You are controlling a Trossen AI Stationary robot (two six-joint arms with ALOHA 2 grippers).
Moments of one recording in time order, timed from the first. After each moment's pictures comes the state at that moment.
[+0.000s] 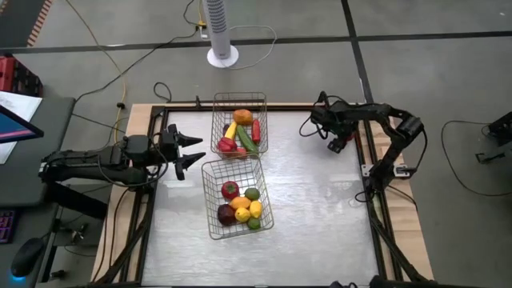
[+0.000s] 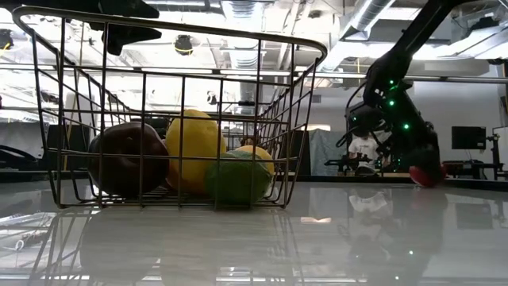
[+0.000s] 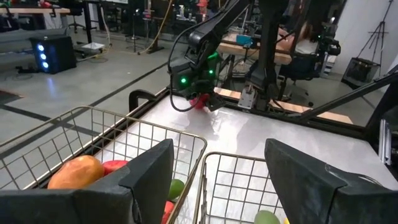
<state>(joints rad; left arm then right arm) 0.07 0.51 0.52 -0.12 -0.22 -0.16 -0.80 1.72 0.92 -1.05 0.51 -0.02</state>
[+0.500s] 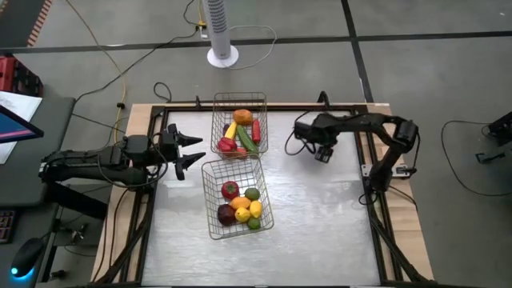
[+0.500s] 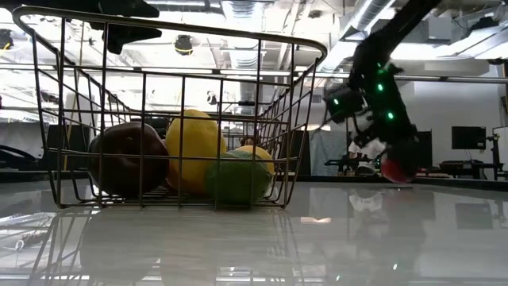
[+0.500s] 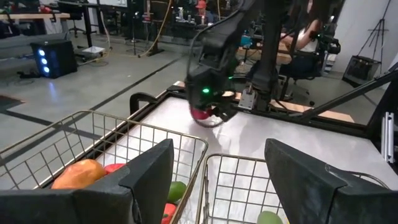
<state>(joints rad) 0.07 0.51 0.52 -0.12 -0.22 -0.14 -0.50 1.71 0.99 -1.10 0.51 0.01</state>
